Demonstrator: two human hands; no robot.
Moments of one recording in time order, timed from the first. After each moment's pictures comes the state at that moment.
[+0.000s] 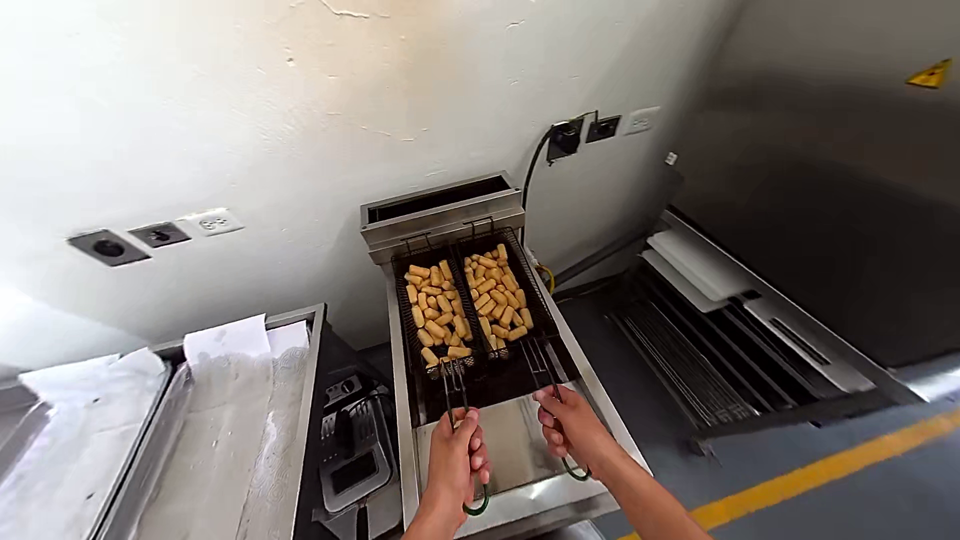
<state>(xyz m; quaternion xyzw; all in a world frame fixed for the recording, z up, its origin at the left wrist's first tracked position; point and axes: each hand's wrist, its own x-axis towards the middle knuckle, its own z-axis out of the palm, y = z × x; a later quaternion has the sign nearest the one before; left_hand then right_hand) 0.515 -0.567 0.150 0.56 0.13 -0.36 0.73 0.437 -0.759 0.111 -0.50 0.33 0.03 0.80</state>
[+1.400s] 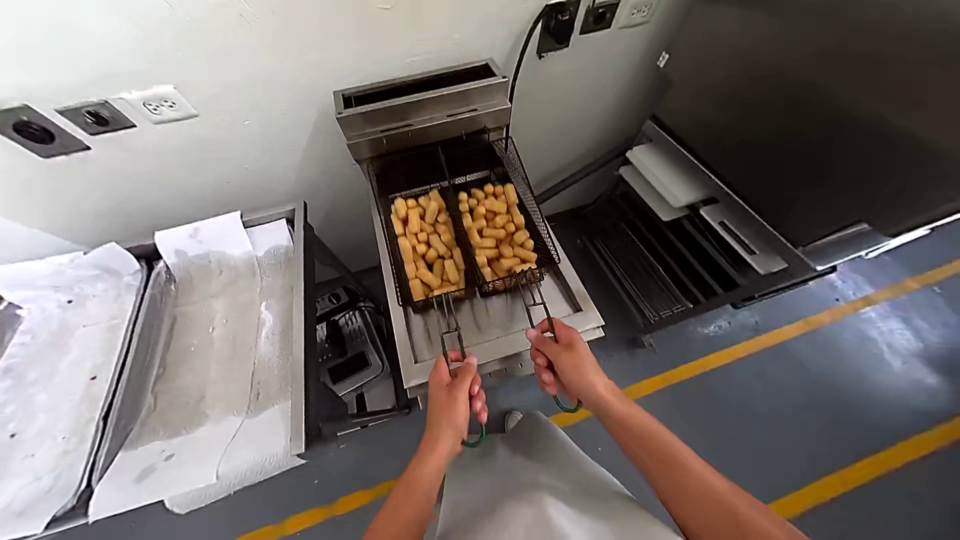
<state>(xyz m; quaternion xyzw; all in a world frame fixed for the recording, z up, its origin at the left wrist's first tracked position) 0.377 -0.473 0.125 0.60 0.04 -0.38 0.71 0.298 -0.665 0.125 -0.58 0.31 0.02 0.76</state>
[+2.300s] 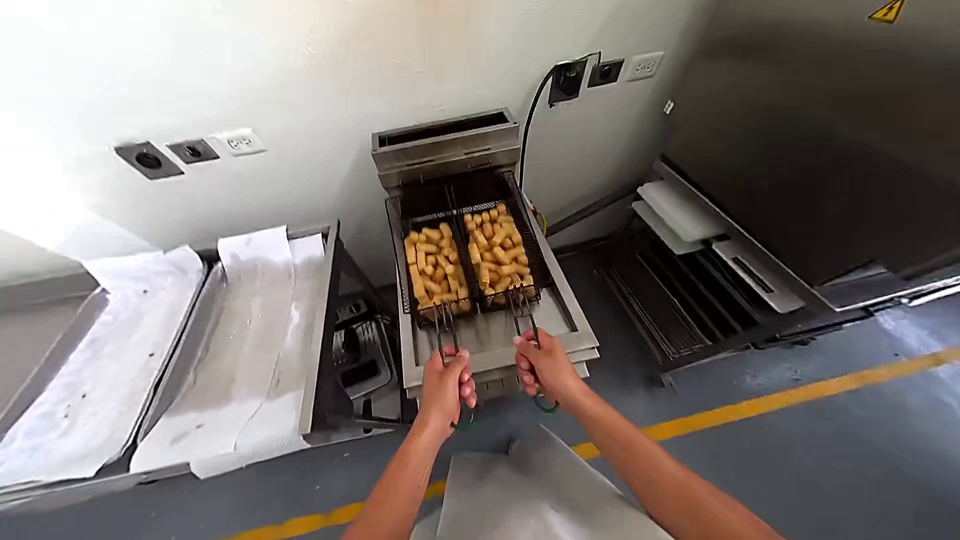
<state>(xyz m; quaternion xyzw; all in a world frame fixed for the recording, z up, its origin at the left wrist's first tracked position) 0.366 -0.491 0.139 0.62 0.06 -0.34 0.71 0.294 -0.680 0.116 -0.59 0.27 0.03 0.76</state>
